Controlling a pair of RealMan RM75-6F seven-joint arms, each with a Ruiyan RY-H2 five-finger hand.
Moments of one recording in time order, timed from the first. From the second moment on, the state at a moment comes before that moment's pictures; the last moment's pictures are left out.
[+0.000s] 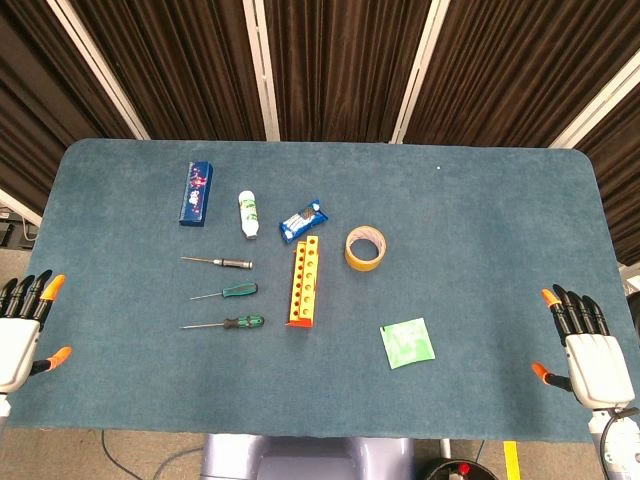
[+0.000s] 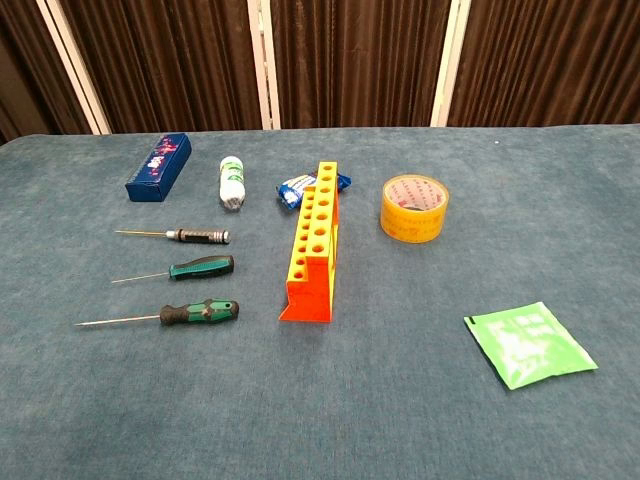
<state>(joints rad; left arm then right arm) -0.10 -1.12 -0.02 -1.59 1.51 1.47 0.20 0.07 -1.11 0.04 -1.65 -1.52 1.47 -0.05</state>
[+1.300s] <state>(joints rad) -0.44 -1.28 -0.22 -1.60 1.23 1.14 0.50 0.08 -1.10 0.05 -1.65 -1.50 1.44 0.02</state>
